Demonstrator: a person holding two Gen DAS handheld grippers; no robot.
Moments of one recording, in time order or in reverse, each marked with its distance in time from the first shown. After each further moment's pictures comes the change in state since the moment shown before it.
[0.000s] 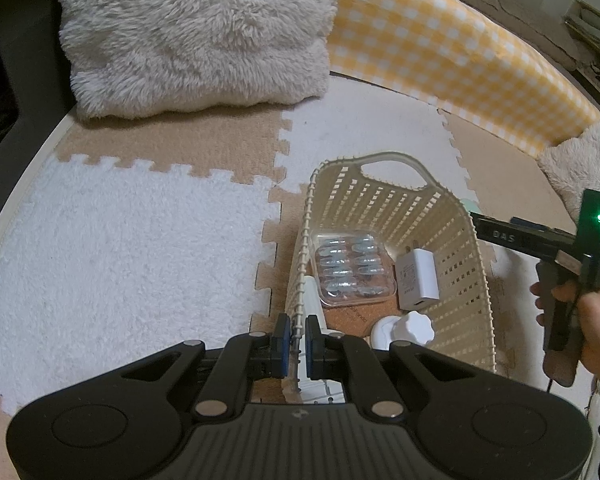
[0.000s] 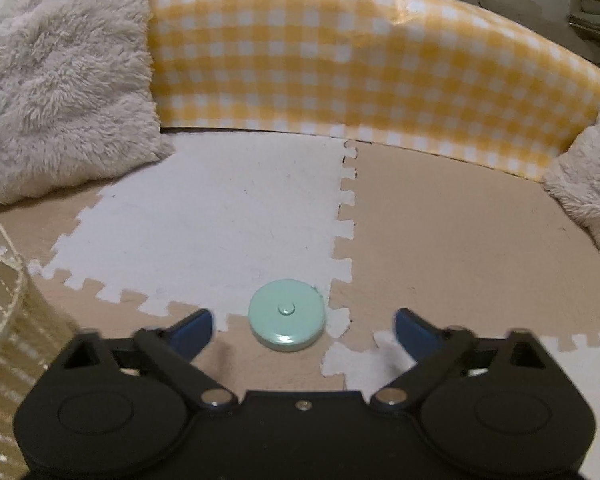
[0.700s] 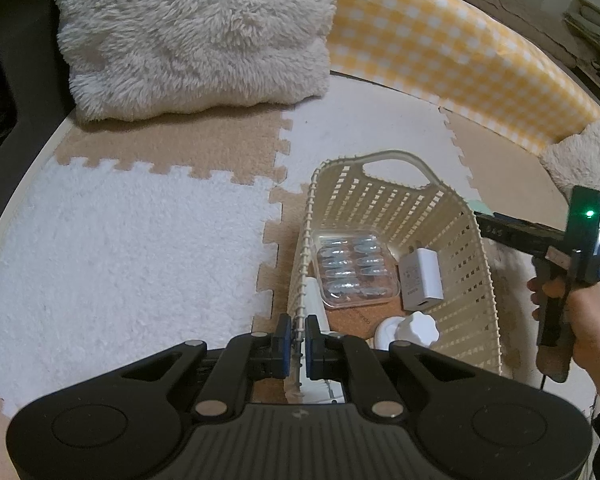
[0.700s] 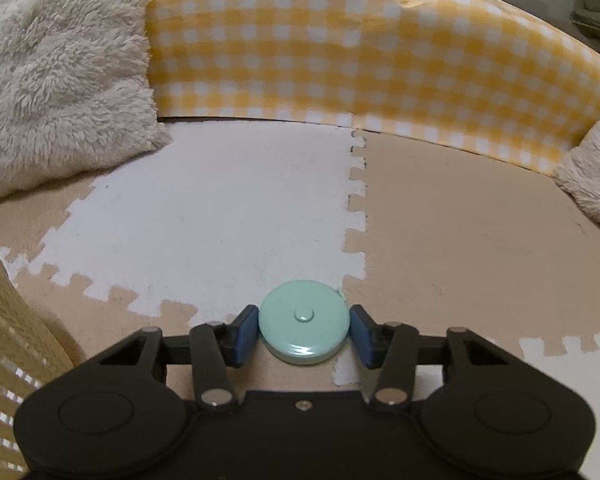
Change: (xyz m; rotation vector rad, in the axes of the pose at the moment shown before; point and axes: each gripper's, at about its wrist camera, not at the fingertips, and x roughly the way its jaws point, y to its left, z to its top) left arm 0.003 -0.001 -0.001 0.015 -0.004 0.011; right arm 0.010 0.001 0.000 0.017 -0.001 -0.001
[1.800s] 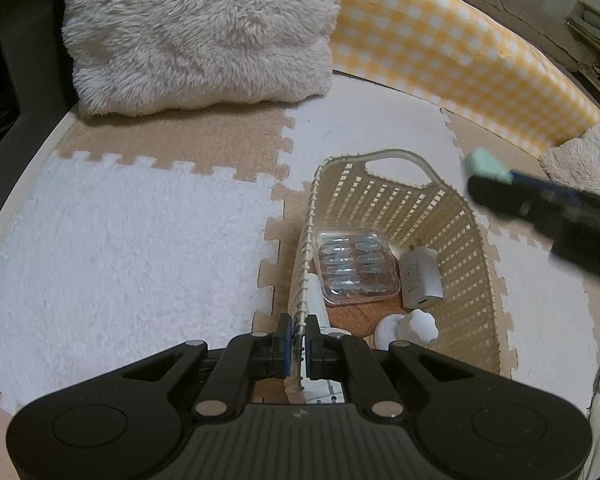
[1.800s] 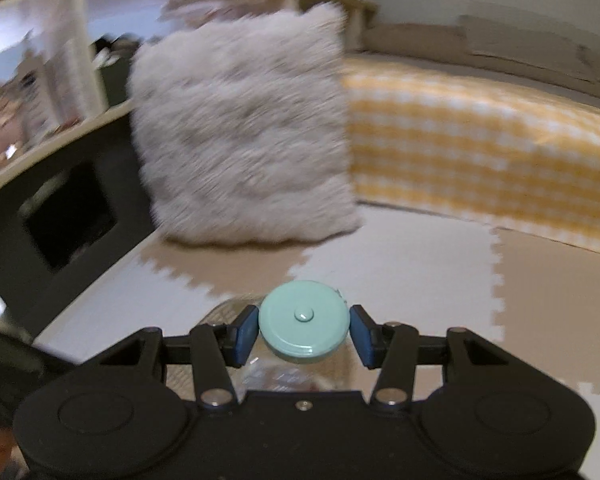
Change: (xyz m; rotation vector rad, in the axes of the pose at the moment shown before) left arm 0.000 0.003 -0.003 -0.014 0.003 -0.006; right arm -0.147 0.099 0.030 -0.159 -0.091 0.379
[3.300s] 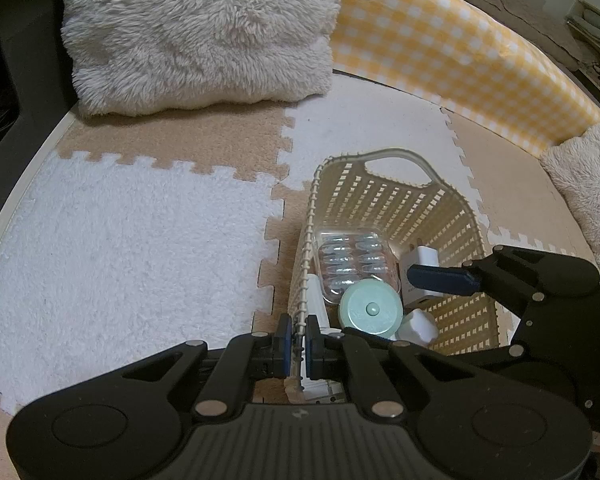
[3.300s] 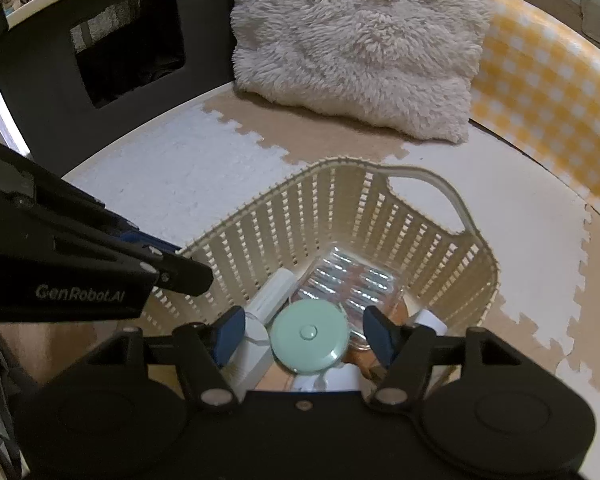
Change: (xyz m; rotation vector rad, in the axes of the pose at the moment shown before) left arm 0.000 -0.001 -0.001 0.001 0.002 0.000; right arm 0.062 0.050 -0.040 -0.246 0.292 0.088
